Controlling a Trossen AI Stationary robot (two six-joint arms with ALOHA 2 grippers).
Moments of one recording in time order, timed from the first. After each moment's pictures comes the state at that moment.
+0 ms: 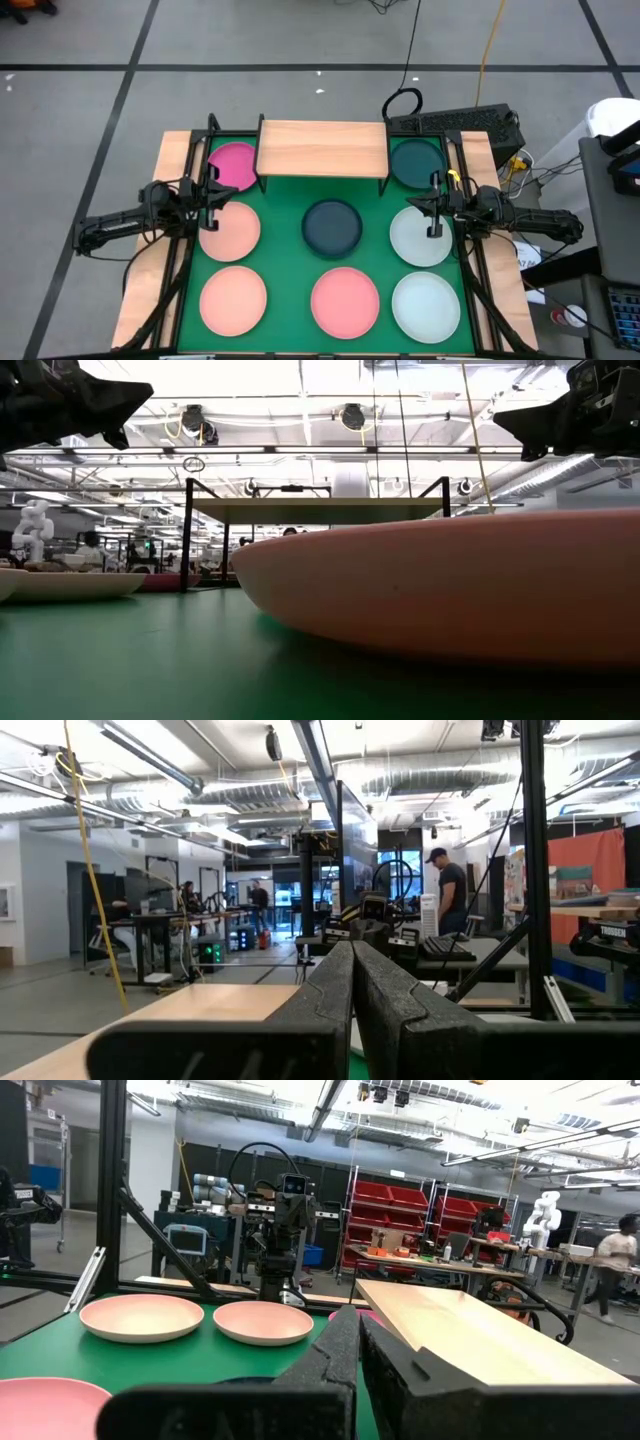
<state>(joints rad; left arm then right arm) 0.25 0.01 0.01 0.37 0.17 0.00 -0.09 0.00 0.01 0.19 0.00 -0.14</state>
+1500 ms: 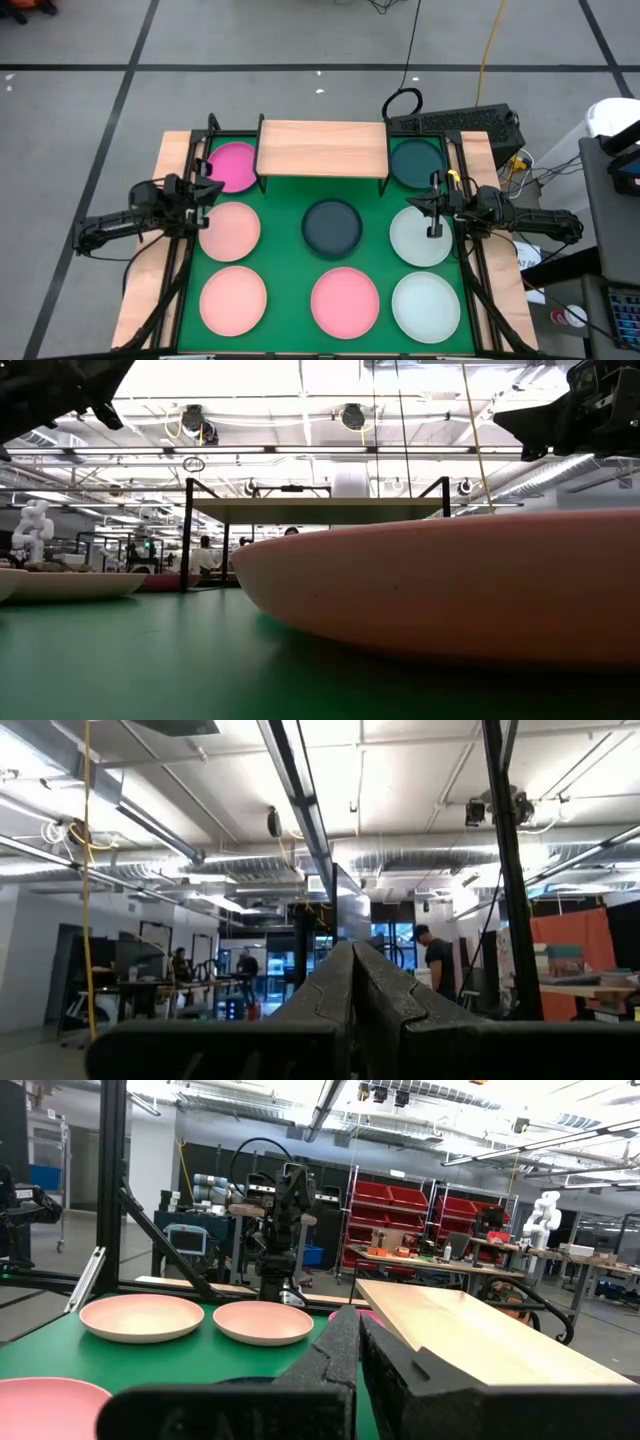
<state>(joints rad) 0.25 0.01 0.01 0.58 0.17 -0.07 -0.09 0.00 0.01 0.19 0.00 -0.14</state>
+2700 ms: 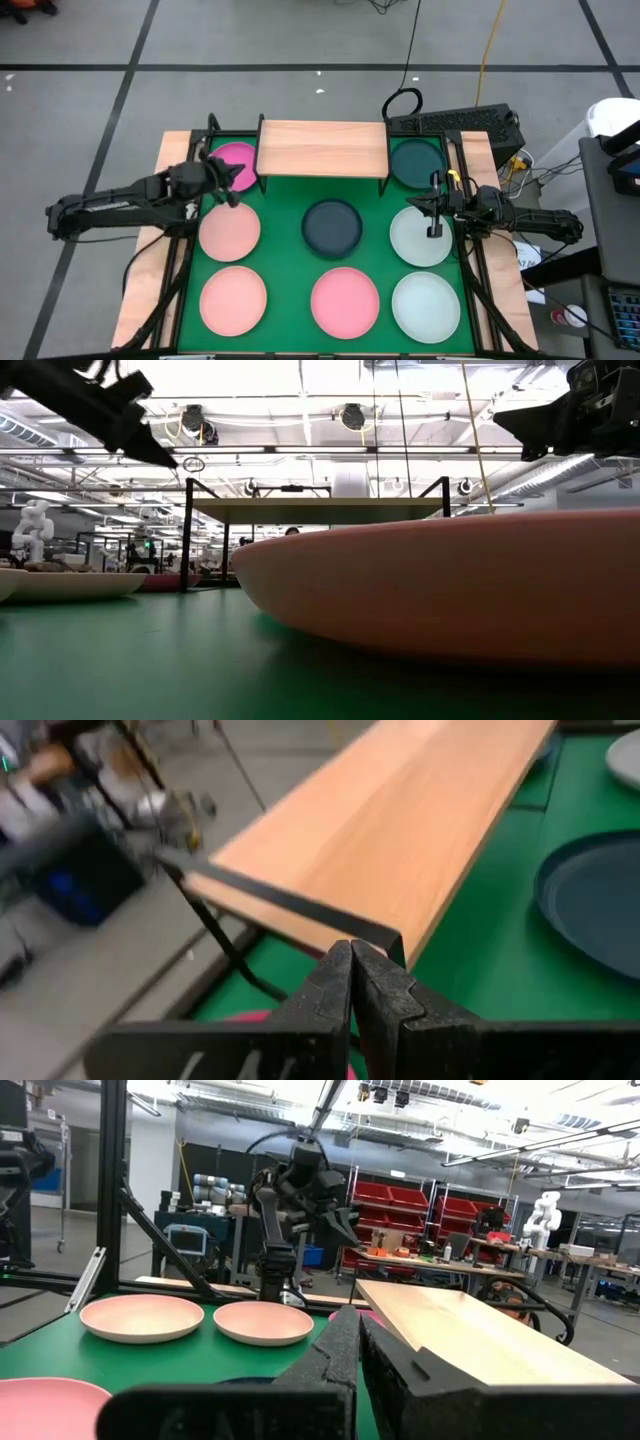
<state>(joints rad) 0.25 0.57 0.49 -0.37 -0.41 0.06 -0.09 0.00 0.02 0.19 0.00 -0.14</state>
